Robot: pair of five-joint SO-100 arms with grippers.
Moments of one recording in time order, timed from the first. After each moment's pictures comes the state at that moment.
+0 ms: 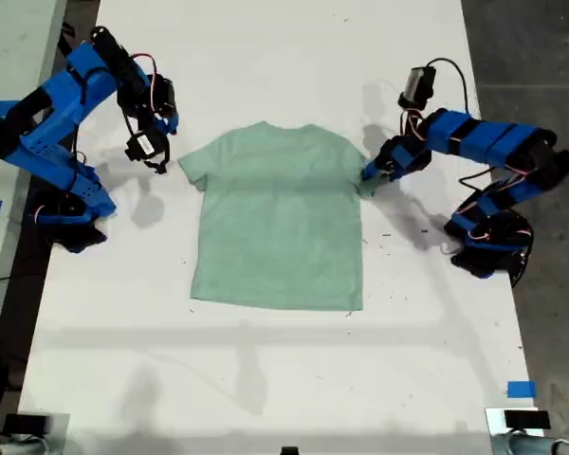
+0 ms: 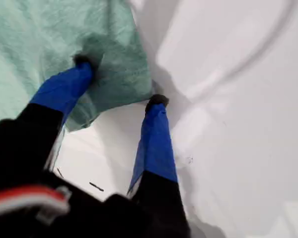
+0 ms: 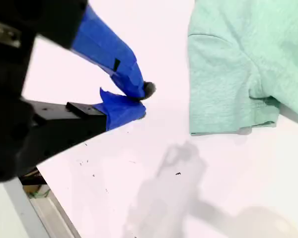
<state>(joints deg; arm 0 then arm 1) -34.5 105.7 88.5 92.7 30.8 51.0 104.5 132.3 54.8 -48.3</state>
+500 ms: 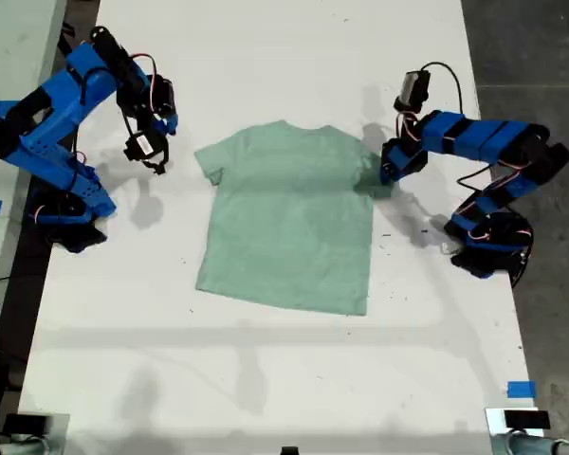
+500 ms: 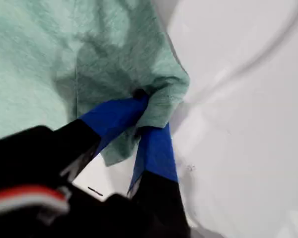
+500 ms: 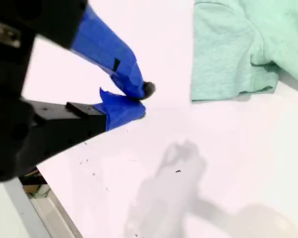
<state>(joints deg) -34.5 105.6 88.5 93.3 31.1 51.0 101.2 130.5 55.5 -48.2</state>
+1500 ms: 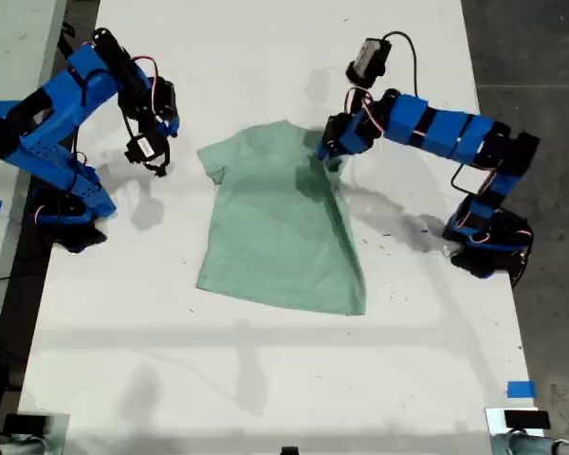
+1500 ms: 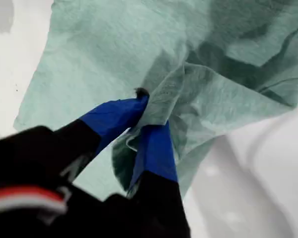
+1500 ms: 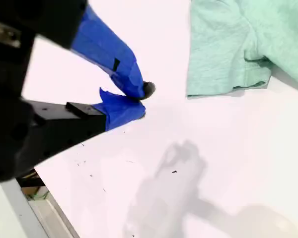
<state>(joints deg) -33.1 105.6 88.5 93.3 30.2 32.3 84.1 87.5 59.9 -31.1</state>
